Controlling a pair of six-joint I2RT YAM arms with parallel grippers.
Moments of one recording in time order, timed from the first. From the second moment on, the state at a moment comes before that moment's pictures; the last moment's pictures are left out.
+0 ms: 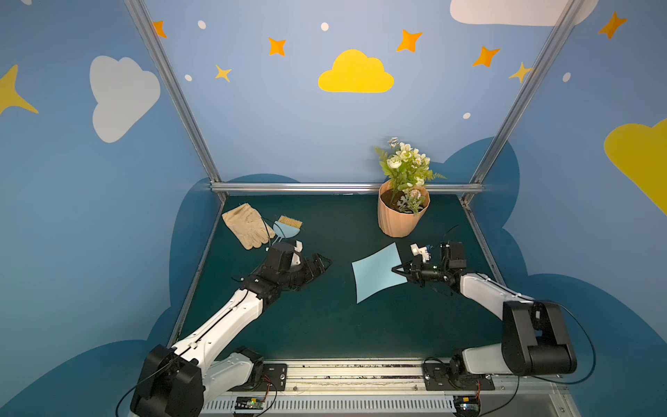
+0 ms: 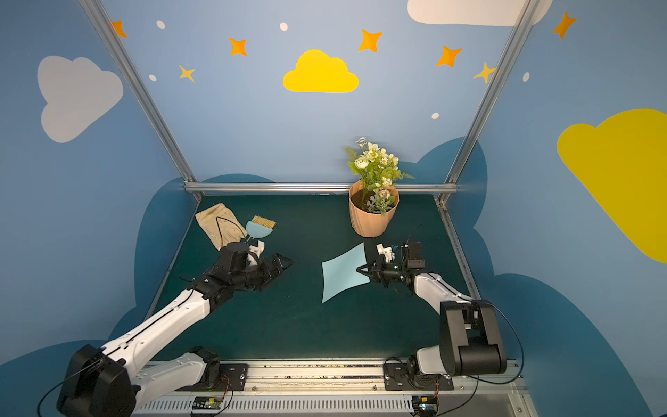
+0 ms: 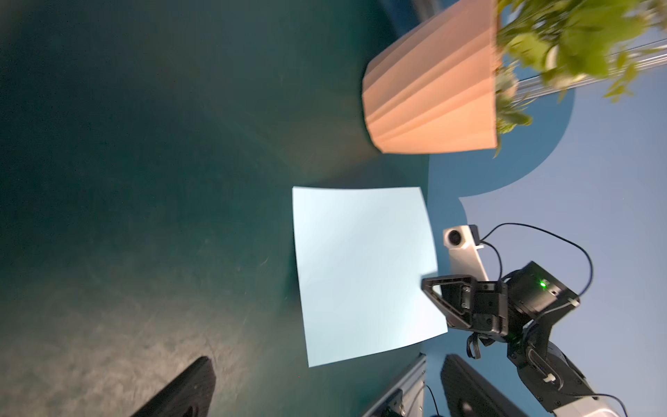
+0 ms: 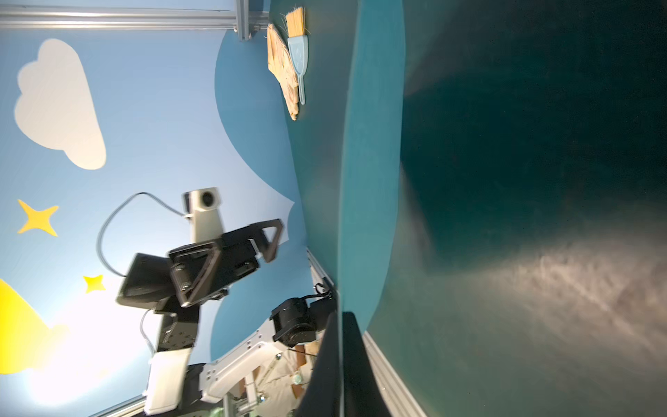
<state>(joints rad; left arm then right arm) -0.43 1.13 0.62 -0.16 0.44 -1.05 0.12 1.38 0.59 0.00 -1.05 0.93</state>
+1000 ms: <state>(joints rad) -0.72 2.06 0.59 1.27 0.46 -1.91 0.13 1.08 0.40 -0.02 -0.94 1.30</state>
